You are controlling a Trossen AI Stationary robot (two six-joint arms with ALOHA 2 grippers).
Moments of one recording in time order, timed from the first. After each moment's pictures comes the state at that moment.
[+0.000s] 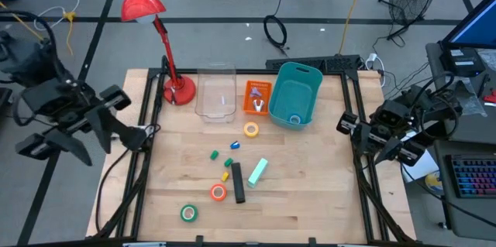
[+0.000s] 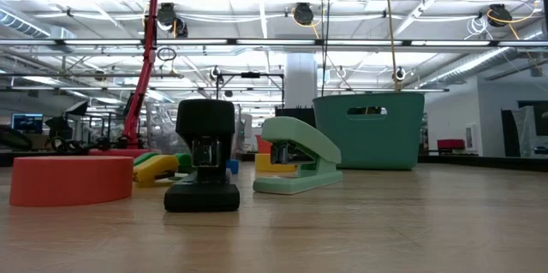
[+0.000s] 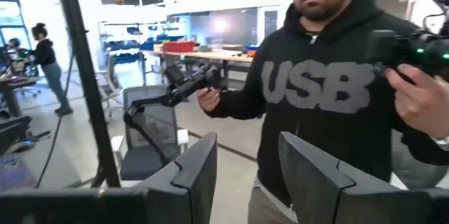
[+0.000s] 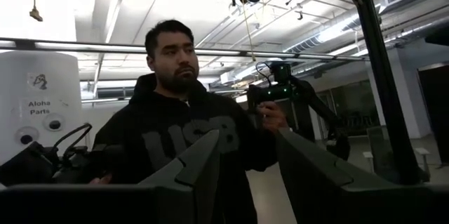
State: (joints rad) left arm -0.54 1.29 2.28 -0.91 0.35 0.03; right arm 0.33 0.78 0.94 0.44 -0.52 0.51
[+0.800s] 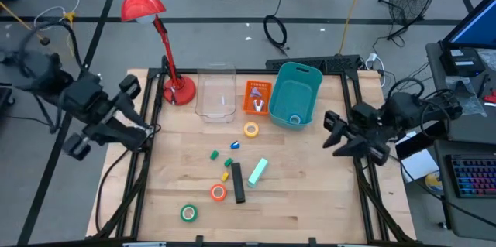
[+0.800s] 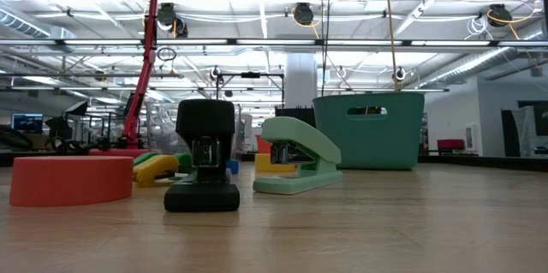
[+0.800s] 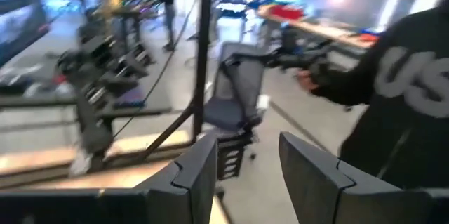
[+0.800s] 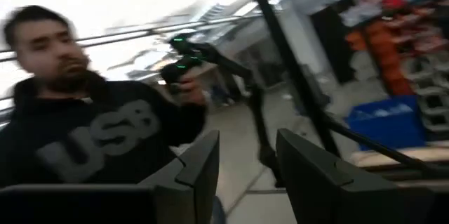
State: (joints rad) left arm -0.58 1.30 2.28 -1.06 -0.14 -0.16; right arm 0.33 0.78 0.94 0.13 -0.22 0.56
